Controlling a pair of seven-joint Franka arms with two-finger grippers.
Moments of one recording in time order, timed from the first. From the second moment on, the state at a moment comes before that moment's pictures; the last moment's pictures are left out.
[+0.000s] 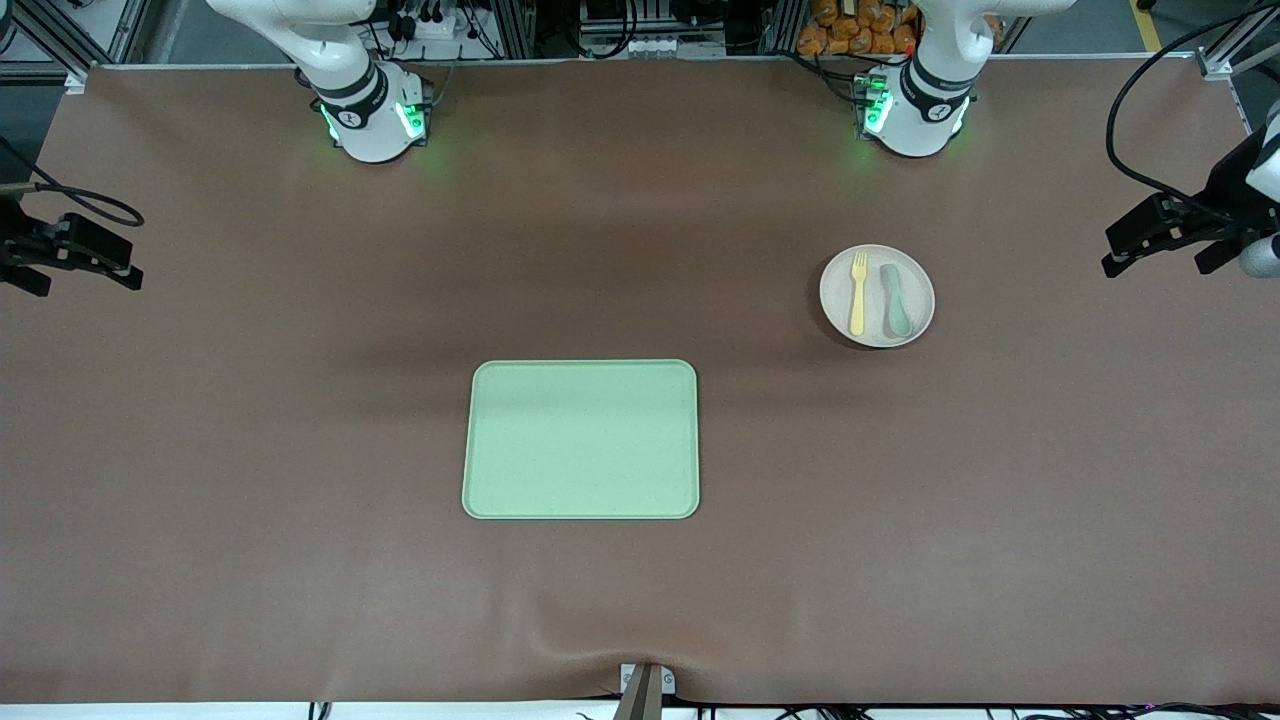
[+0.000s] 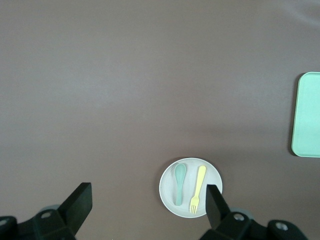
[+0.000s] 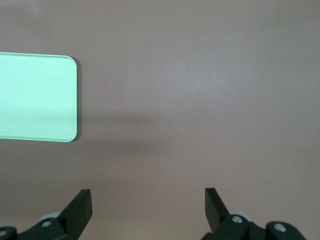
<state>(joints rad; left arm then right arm) -0.09 -0.04 0.05 -1.60 0.00 1.64 -0.08 -0.05 0.06 0.01 -1.47 0.01 1.52 -0.11</state>
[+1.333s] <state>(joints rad) -0.08 0.11 0.05 -1.68 0.00 1.68 -0.08 -0.05 0.06 0.00 -1.47 0.01 1.52 -0.11</state>
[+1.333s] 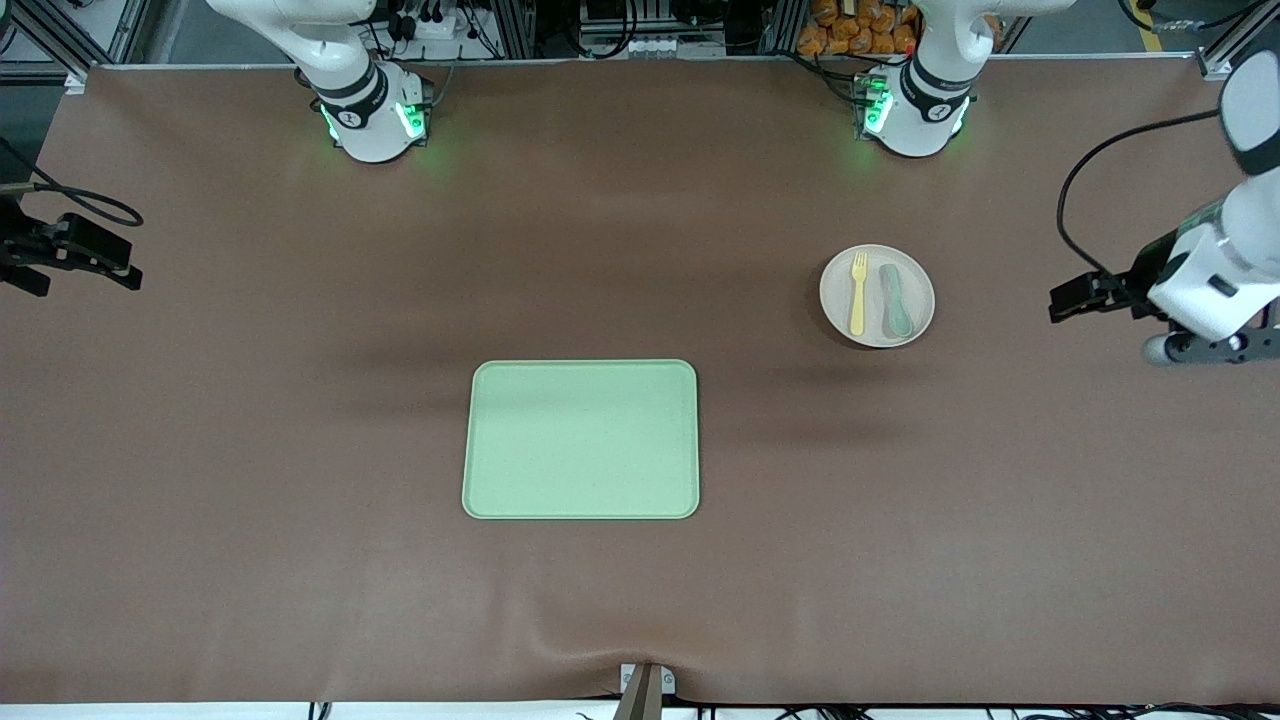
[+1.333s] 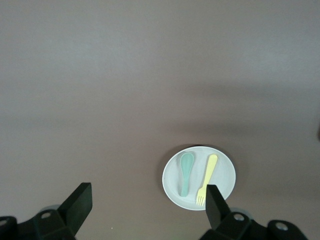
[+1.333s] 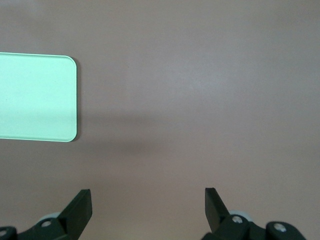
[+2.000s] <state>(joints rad) 0.00 0.13 0.05 -1.96 -0.13 1.89 0.03 -0.05 0.06 0.00 -1.47 0.01 1.52 -0.11</state>
